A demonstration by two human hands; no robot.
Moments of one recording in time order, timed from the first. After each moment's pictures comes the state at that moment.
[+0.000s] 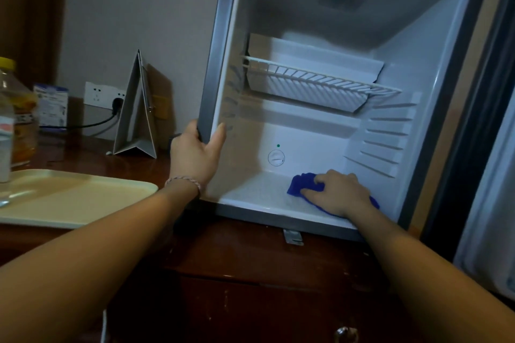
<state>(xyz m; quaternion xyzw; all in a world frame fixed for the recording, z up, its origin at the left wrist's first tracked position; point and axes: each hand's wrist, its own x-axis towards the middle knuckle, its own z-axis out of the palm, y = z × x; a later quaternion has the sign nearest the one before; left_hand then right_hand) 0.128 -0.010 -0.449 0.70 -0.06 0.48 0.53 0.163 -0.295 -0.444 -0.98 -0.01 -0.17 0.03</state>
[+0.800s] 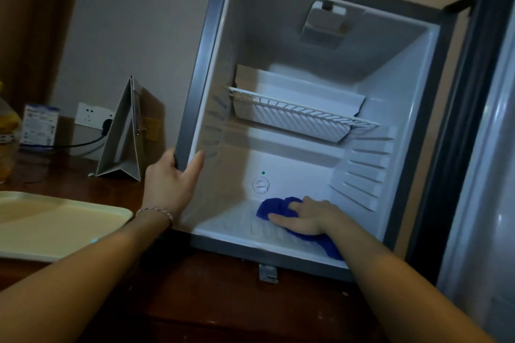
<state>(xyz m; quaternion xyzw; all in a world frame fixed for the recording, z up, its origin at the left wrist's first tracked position) 0.128 -0.015 -0.450 0.68 -0.04 0.49 0.54 0.189 -0.288 -0.419 -0.99 -0.04 -0.01 -0.11</state>
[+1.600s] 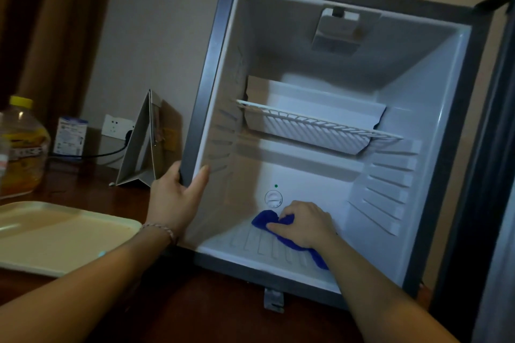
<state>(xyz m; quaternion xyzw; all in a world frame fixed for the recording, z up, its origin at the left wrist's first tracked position) 0.127 -0.016 -0.448 0.68 -0.02 0.50 0.53 0.231 -0.268 -0.434 -0.96 -0.18 -0.20 0.05</state>
